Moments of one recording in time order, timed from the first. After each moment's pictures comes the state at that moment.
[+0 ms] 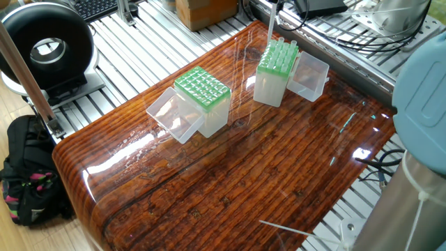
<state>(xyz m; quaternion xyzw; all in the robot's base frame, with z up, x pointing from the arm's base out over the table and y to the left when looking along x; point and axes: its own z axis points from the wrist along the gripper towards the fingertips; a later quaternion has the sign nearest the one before) 0.561 -0.142 0.299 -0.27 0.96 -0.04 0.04</state>
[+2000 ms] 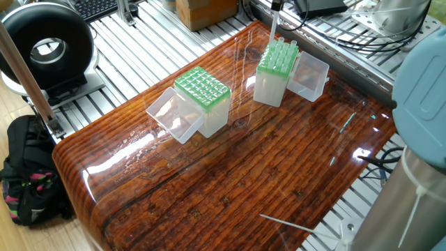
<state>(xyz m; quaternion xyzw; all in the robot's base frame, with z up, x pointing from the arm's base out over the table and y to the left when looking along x) 0.557 -0.148 0.269 -0.28 0.96 -0.02 0.03</state>
